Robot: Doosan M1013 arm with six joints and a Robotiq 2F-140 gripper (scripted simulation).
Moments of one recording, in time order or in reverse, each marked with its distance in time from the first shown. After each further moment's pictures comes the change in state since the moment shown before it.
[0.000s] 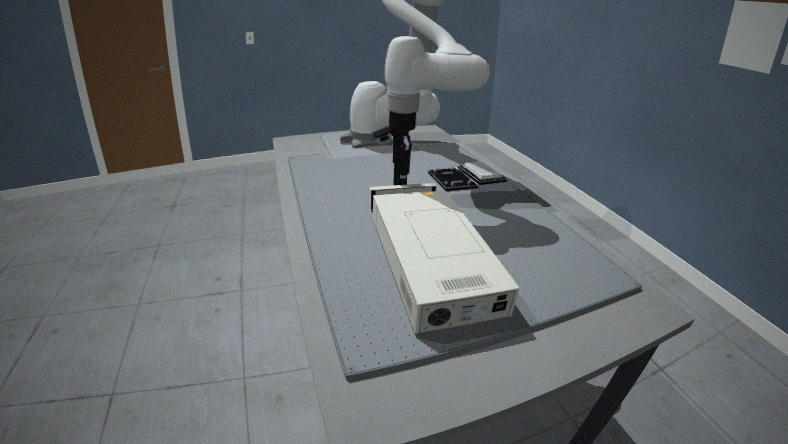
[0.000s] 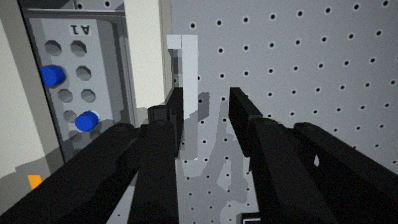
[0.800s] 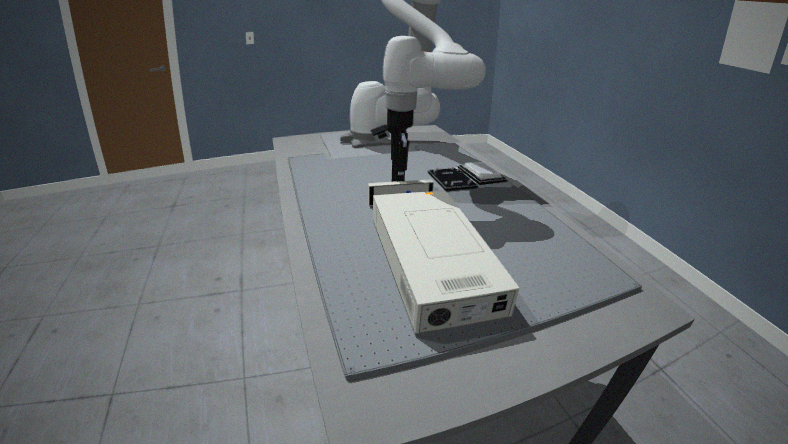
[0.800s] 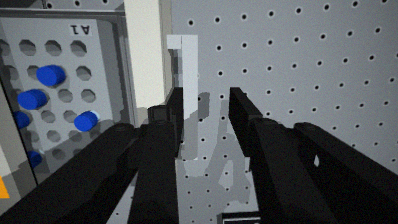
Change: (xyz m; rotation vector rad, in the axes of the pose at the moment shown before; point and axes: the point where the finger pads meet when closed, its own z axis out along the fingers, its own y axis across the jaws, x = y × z) arm 0.000 0.027 0.000 0.000 0.000 0.000
